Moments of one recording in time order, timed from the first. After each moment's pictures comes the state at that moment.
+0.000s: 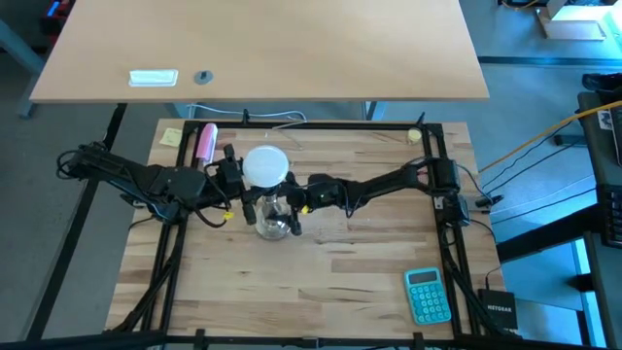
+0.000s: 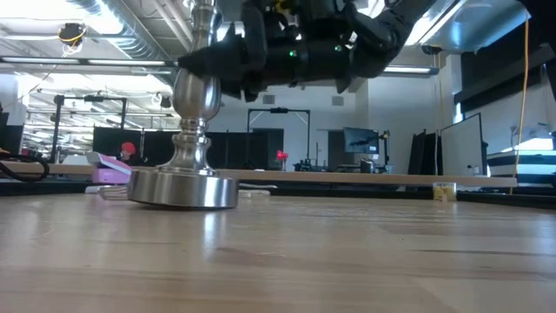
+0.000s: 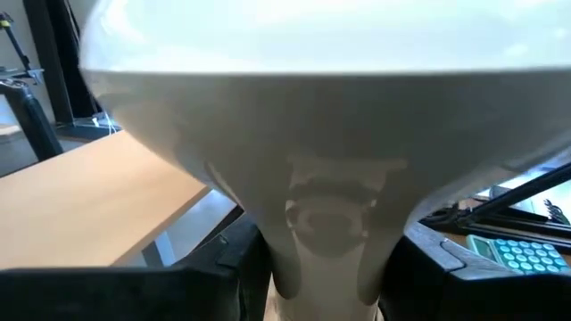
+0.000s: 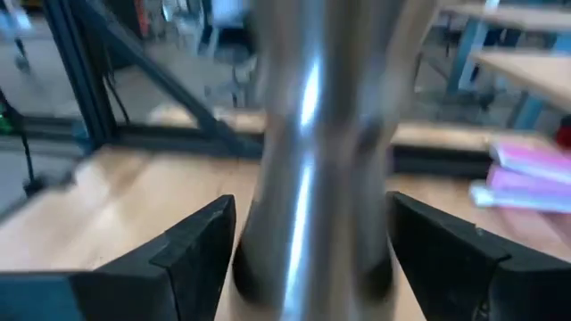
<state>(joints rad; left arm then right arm) -0.33 1.11 1.12 -0.09 -0.77 0.00 0.00 2.05 1.22 0.69 -0.17 -0.06</state>
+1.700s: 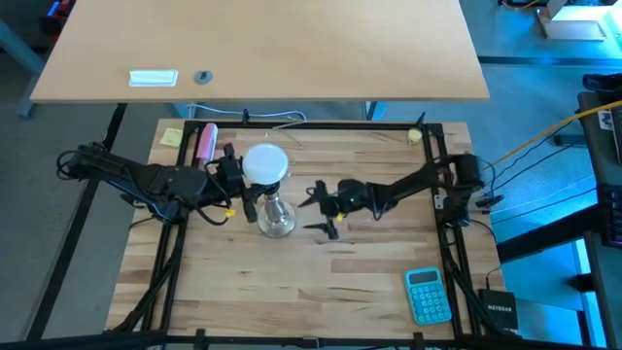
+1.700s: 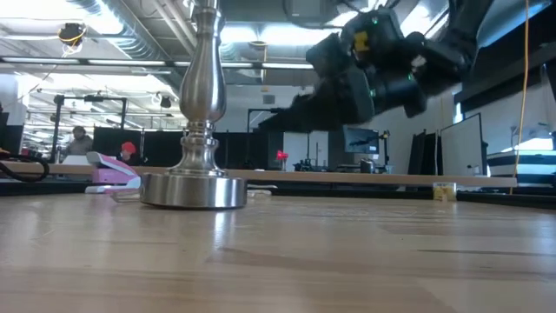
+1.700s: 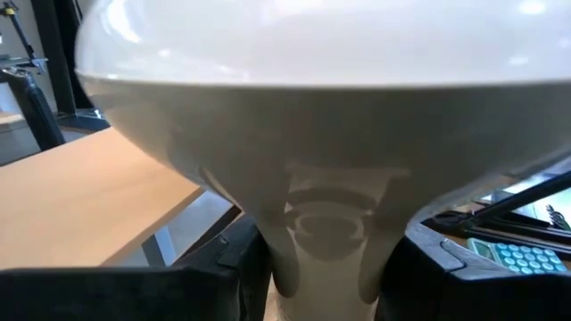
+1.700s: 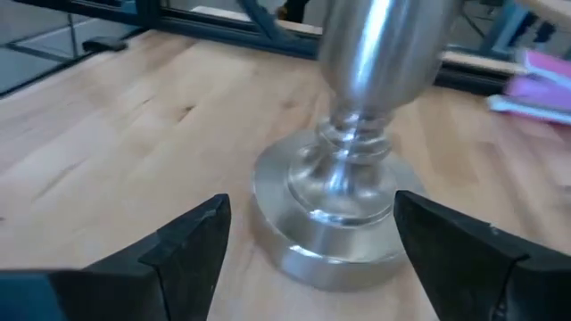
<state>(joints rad) -0.32 1.11 1.12 -0.12 -0.77 -0.05 -0.04 1.86 0.77 0.80 -0.23 -0.20</state>
